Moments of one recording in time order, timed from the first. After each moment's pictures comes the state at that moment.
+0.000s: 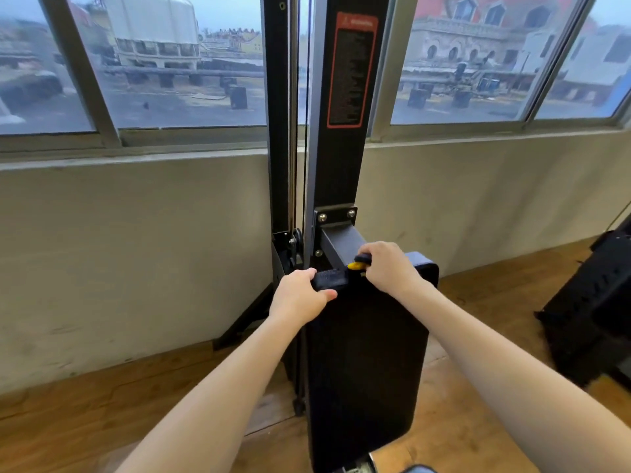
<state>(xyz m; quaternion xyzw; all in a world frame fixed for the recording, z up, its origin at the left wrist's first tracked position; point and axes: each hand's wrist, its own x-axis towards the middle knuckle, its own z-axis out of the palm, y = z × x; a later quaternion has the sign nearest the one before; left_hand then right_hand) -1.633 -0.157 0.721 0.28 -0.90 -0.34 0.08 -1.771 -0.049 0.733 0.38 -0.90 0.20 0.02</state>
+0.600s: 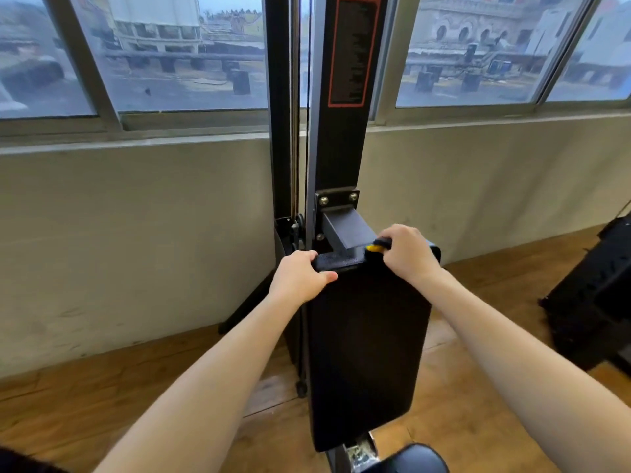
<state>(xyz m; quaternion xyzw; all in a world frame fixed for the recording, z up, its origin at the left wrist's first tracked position) -1.635 -0.159 0.719 0.28 -0.89 -0.34 0.08 -1.785 -0.024 0.725 0.36 -0.90 0.22 0.06</state>
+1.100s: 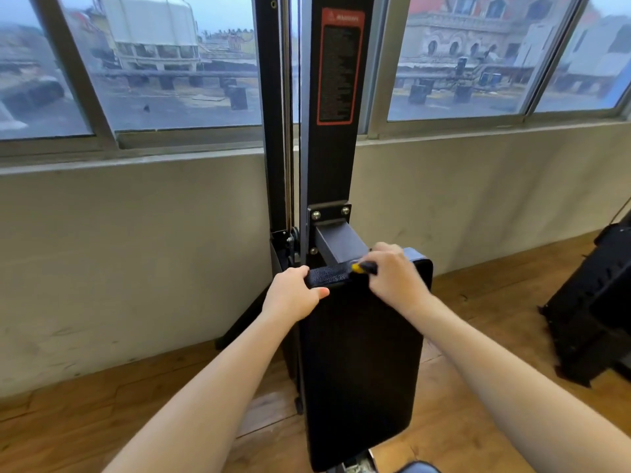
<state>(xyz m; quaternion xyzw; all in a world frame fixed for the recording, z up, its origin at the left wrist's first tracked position) -1.639 -0.157 0.717 0.28 -0.91 -0.29 0.07 -1.768 -0.017 0.718 0.42 -0.87 0.23 0.08</state>
